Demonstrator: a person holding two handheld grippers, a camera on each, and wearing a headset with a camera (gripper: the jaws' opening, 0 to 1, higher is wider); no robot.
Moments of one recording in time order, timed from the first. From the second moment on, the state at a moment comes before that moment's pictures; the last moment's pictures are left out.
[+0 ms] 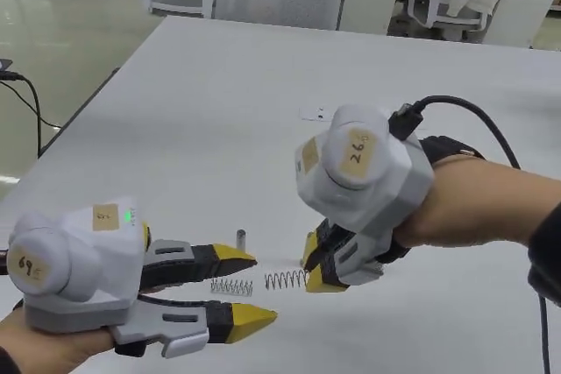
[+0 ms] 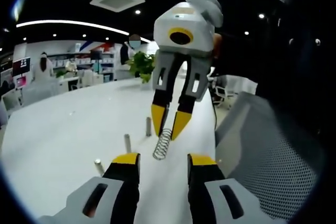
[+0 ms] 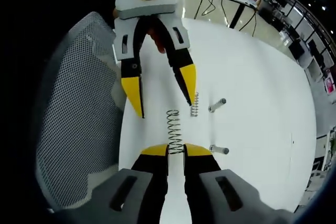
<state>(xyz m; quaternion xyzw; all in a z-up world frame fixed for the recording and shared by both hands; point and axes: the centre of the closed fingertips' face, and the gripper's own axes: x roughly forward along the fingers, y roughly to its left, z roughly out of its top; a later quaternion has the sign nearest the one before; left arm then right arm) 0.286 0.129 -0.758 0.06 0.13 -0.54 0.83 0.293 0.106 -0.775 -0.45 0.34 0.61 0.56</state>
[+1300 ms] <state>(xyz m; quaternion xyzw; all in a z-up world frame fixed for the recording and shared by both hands) 0.278 0.122 -0.757 0.05 0.13 -0.56 0.81 0.278 0.115 -0.768 -0.46 0.31 0.64 0.54</state>
